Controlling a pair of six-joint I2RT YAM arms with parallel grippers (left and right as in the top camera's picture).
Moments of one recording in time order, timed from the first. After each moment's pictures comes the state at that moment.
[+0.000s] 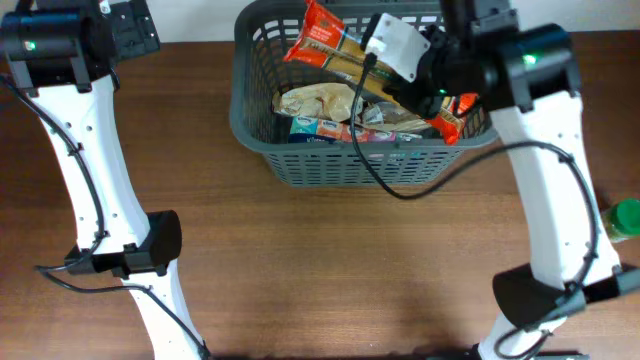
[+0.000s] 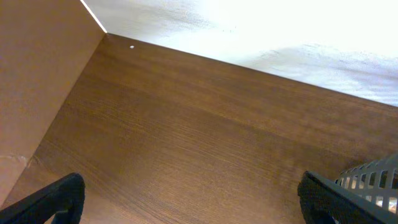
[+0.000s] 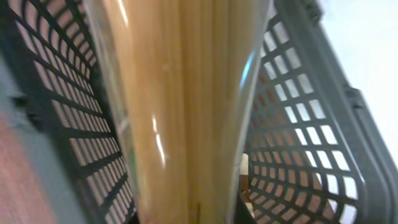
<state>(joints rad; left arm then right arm) 0.06 2.22 3.03 -1.62 -0.29 -0.16 0.31 1.90 2.36 -1.39 -0.23 -0.82</state>
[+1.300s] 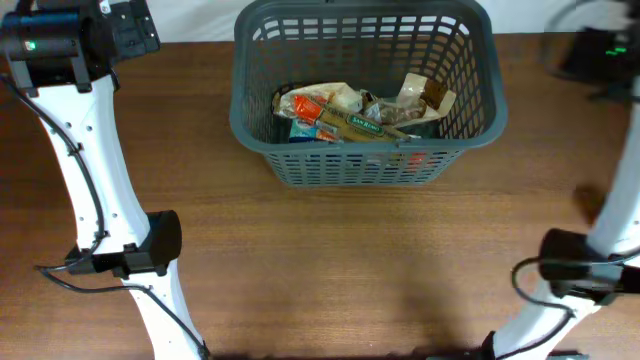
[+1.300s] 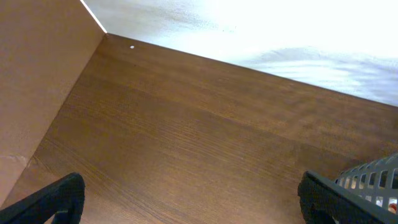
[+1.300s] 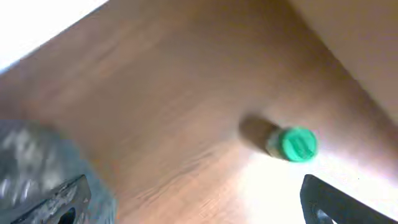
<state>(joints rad) 0.06 2.22 3.03 -1.62 -0.29 -0.16 -0.27 2.00 2.64 -1.69 0.27 0.38</state>
